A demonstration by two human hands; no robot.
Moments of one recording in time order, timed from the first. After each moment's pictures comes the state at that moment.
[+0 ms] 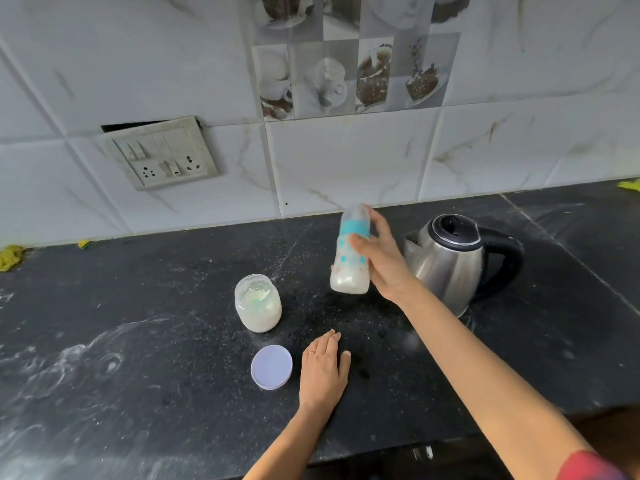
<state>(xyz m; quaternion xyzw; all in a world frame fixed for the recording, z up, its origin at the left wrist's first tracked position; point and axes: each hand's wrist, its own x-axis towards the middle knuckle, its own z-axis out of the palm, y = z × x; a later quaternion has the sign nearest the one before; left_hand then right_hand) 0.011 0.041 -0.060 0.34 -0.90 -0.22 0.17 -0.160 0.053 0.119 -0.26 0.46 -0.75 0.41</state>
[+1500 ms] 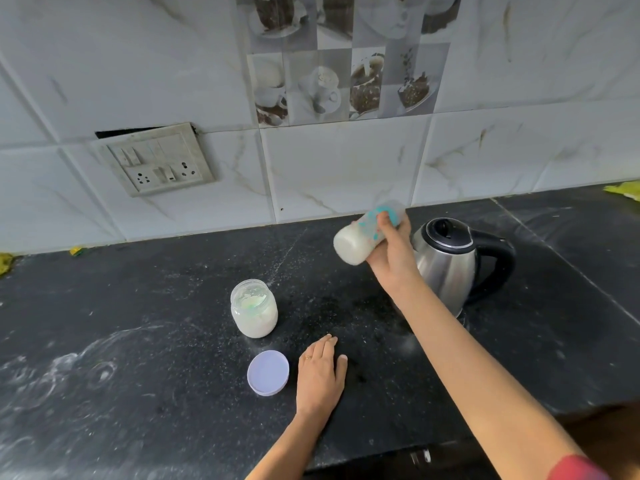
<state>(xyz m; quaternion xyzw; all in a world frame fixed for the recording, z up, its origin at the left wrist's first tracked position) 0.011 0.042 -0.059 0.34 -0.90 -0.22 0.16 -0.170 0.052 0.128 -0.13 0.33 -0.86 0.37</state>
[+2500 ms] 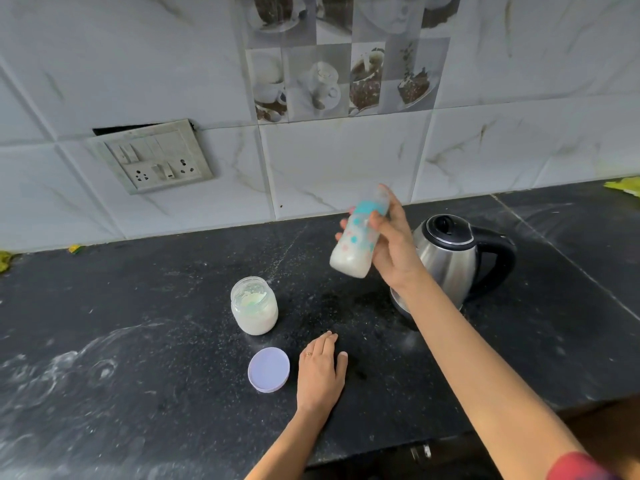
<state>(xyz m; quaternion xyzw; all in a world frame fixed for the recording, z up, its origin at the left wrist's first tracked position) 0.011 0.041 -0.060 0.34 -0.90 -0.23 0.17 -0.169 0.057 0.140 -0.26 0.33 -0.82 0.39</state>
